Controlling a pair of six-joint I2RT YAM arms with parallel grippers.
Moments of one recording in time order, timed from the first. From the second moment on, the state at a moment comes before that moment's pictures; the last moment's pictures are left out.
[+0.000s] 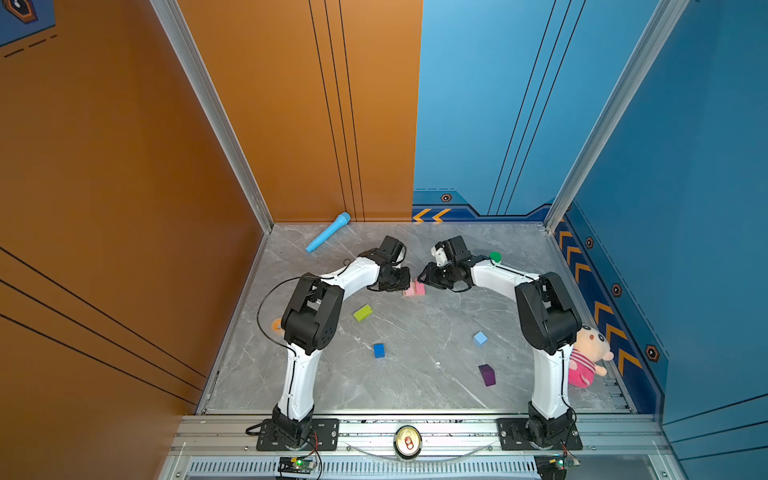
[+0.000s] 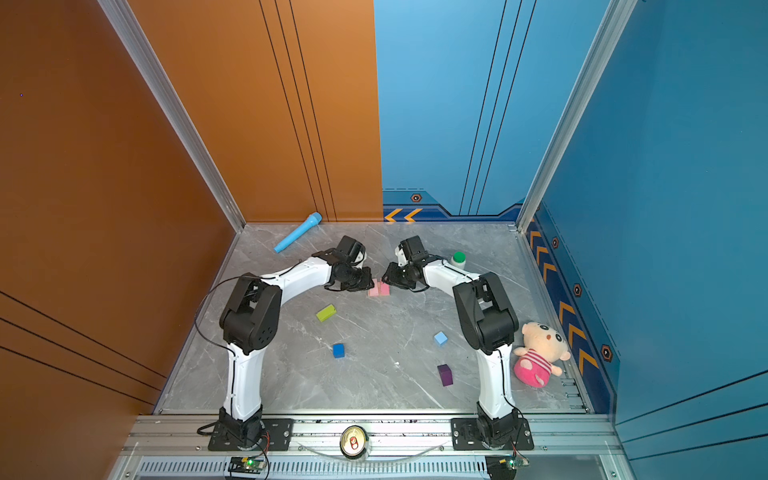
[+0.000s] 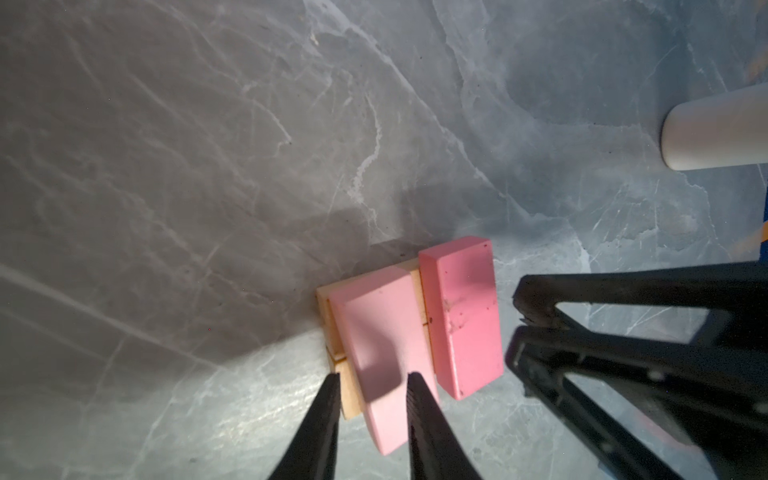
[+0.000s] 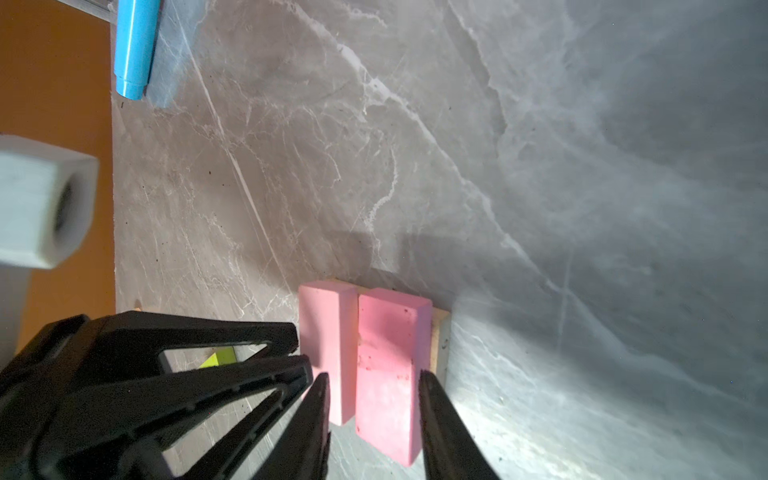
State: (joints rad) left arm -0.49 2.11 1.57 -0.52 0.24 -0.51; right arm 0.41 2.05 1.42 -0.30 -0.41 0.56
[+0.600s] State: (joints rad) left arm -0.50 2.11 1.58 -0.53 0.24 -0.51; right arm 0.41 2.05 1.42 -0.30 -0.41 0.56
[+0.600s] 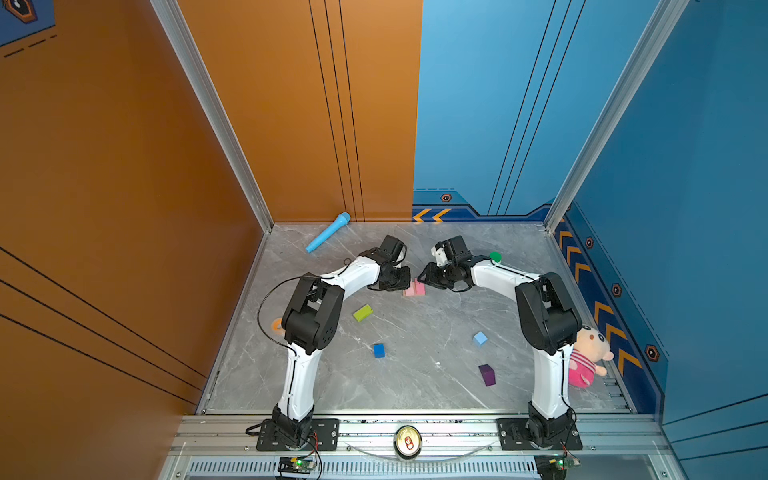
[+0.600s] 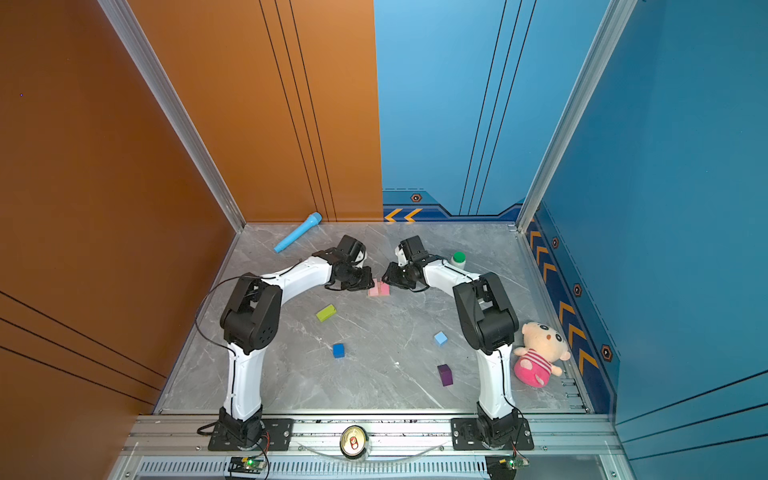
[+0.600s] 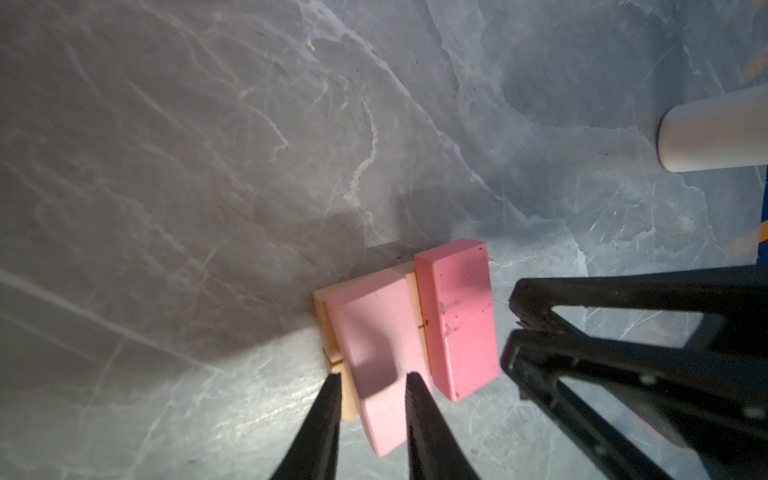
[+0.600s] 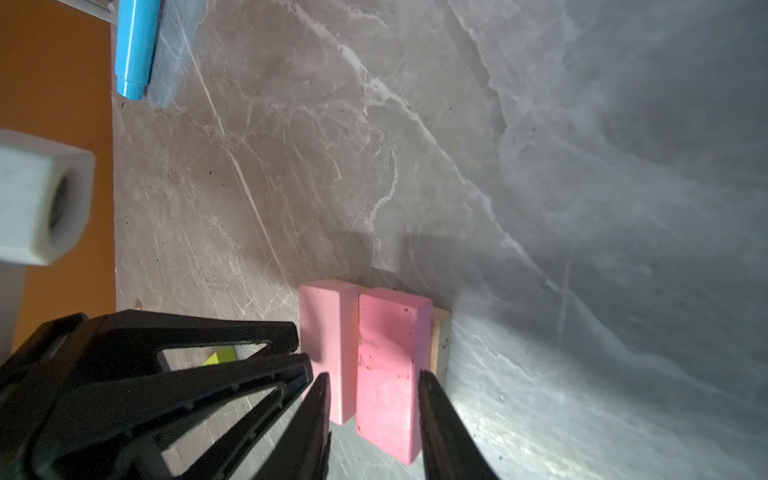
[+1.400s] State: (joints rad) left arm -0.50 2.12 1.59 -0.53 0.24 -0.51; right arm 0.41 2.05 1.42 -0.30 -0.41 0.58
